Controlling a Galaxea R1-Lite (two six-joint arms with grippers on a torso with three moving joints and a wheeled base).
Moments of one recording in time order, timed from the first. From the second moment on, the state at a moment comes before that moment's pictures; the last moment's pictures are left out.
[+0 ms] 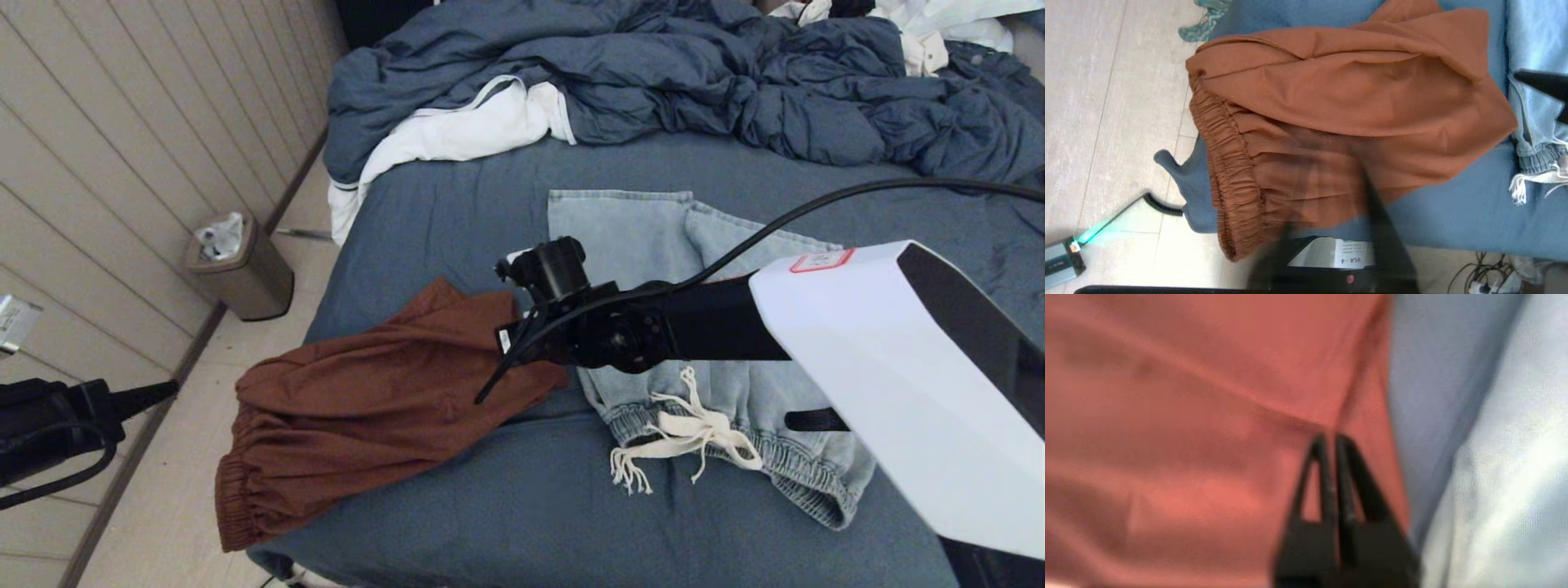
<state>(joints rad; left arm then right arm) 0.32 1.39 -0.50 -0.45 -0.57 -0.14 0.67 2.28 -1.78 0.06 -0.25 0.09</state>
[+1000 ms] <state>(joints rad) 0.32 1.42 -0.47 -0.53 -0.63 -0.16 0.69 2.47 -1.92 0.06 -0.30 0.07</state>
